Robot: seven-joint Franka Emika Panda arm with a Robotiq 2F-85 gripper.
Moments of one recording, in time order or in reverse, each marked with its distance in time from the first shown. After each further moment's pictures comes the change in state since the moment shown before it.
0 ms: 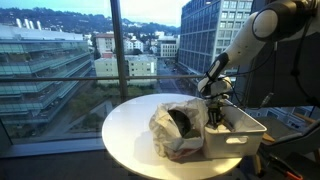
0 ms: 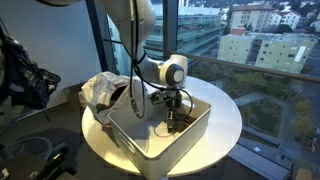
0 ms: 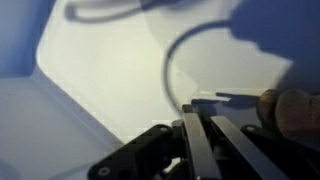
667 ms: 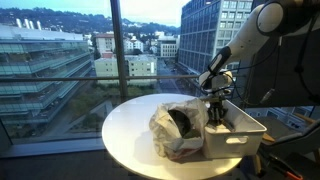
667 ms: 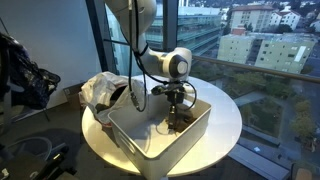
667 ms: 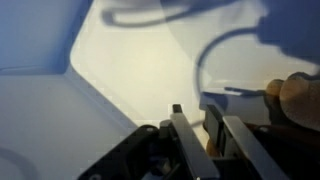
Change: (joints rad) arm -0.005 -0.051 -0.014 0.013 0.001 -0.115 0.000
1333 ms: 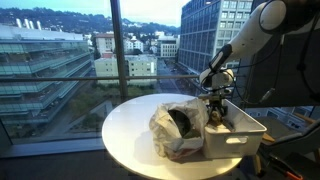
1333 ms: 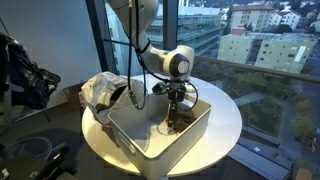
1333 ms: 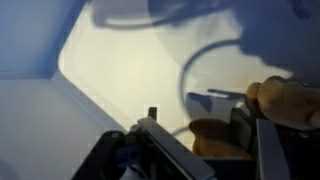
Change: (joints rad) arm -0.027 -0.017 0.021 -0.009 0.060 0.032 -0.059
